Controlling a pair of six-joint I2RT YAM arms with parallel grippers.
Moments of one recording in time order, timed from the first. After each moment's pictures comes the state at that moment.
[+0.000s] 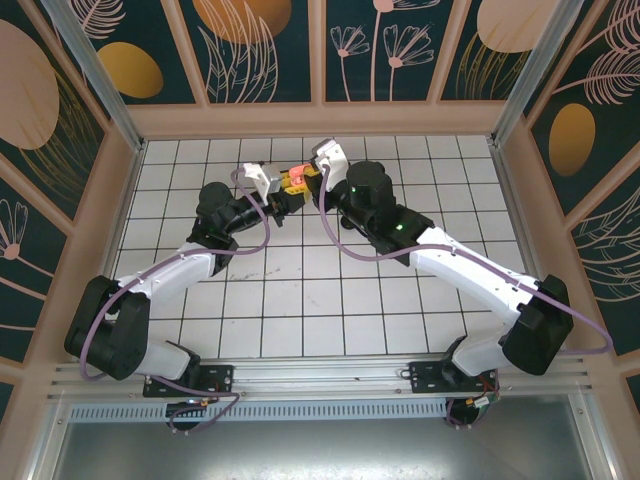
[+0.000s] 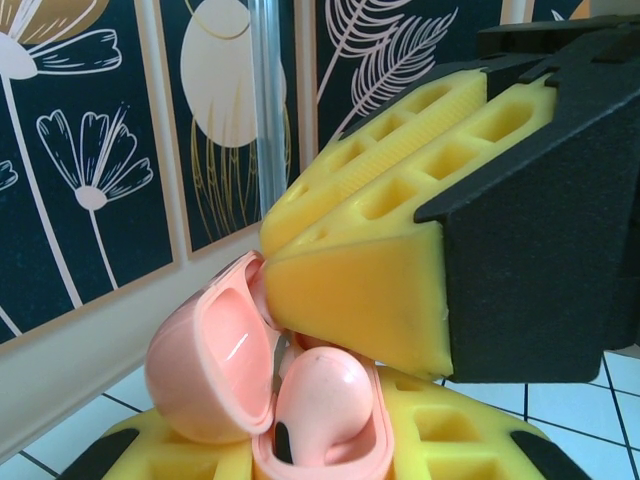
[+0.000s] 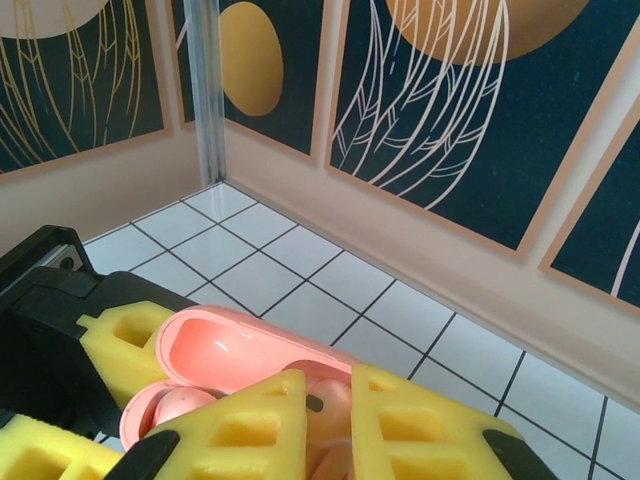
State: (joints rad) left arm -0.46 1.42 0.80 0.79 0.66 -0.09; right arm 0.85 1.40 1.22 0.00 0.14 -0.09
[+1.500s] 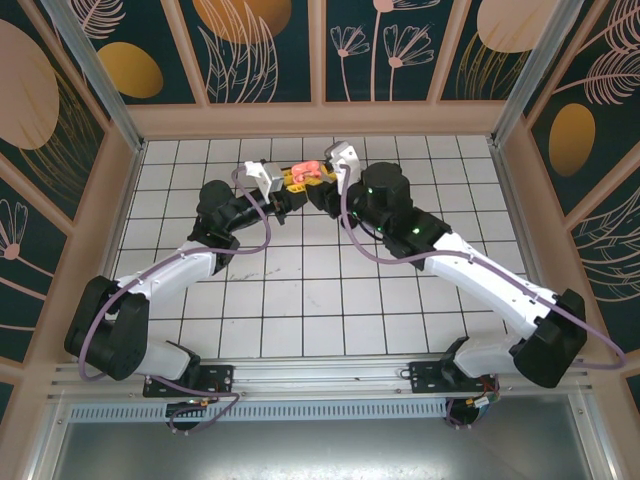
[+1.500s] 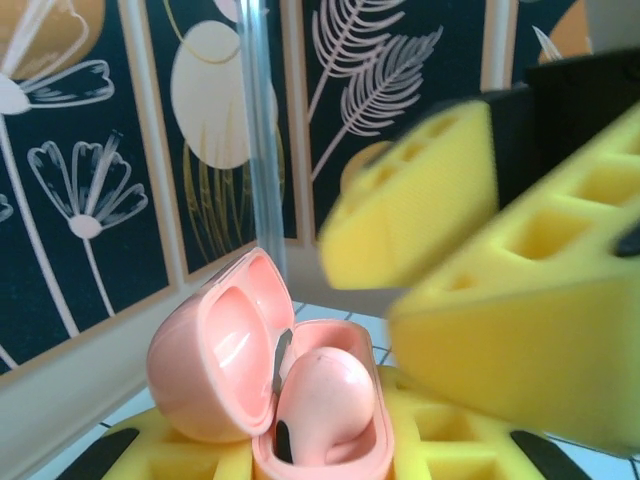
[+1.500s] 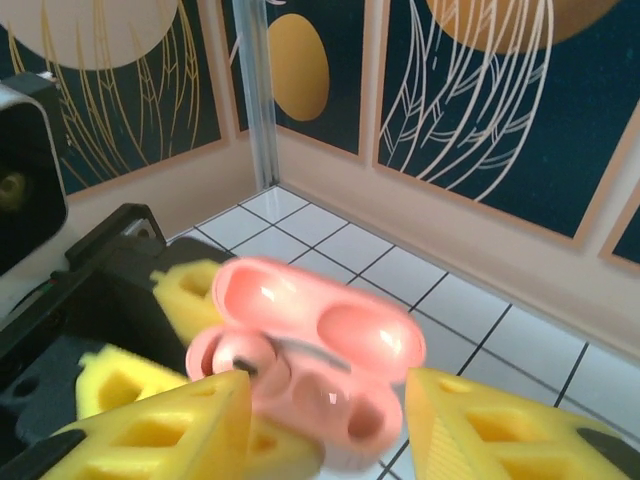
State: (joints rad) left arm -0.47 1.42 0.82 0.80 0.64 -0.08; right arm 0.80 1.29 1.17 -0.04 0.00 0.01
